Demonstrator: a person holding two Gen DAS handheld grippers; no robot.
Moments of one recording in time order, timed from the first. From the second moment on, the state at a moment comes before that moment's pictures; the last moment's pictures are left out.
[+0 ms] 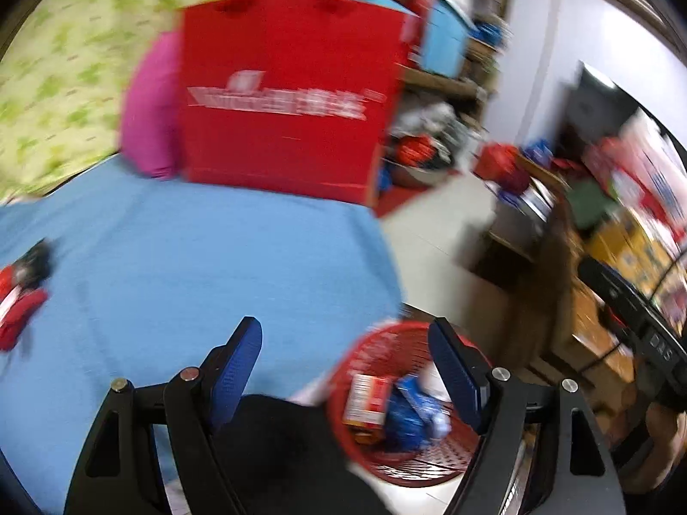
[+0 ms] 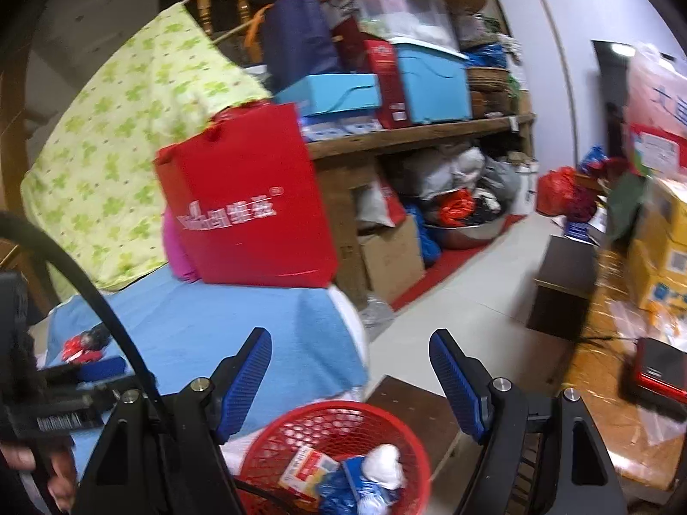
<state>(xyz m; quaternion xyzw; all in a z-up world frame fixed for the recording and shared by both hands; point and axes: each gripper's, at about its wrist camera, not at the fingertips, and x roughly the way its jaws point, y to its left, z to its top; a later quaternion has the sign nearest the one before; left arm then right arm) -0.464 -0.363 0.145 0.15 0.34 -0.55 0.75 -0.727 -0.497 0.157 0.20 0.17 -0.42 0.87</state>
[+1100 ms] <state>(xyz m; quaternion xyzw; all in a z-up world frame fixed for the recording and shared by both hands) -0.157 -0.116 0.117 0.01 0.35 -0.28 0.89 -0.350 -0.362 0.131 0.11 0.25 -0.11 0.96</state>
